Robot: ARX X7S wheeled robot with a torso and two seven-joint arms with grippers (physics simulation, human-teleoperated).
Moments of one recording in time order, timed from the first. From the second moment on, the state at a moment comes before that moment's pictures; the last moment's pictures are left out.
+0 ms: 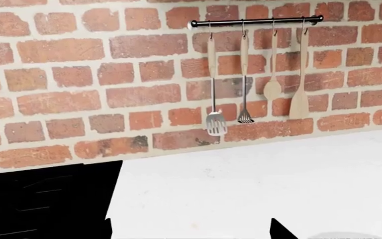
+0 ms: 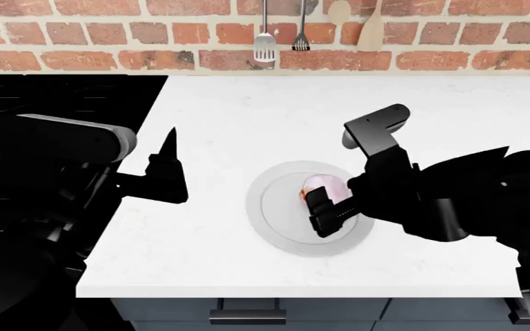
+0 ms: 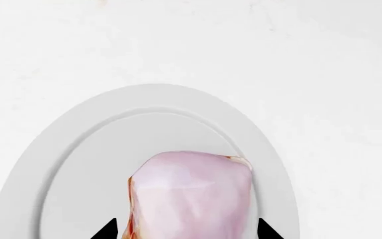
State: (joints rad) left arm -0.63 -0.52 -0.01 0.76 -1.05 -1.12 -0.55; right arm 1.16 0.56 -0.61 0.01 1.37 1.34 0.44
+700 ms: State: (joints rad) left arm -0.64 -0.51 0.03 0.73 -1.04 -1.11 -0.57; right arm 1.14 0.56 -0.67 0.07 1.31 1.27 0.34
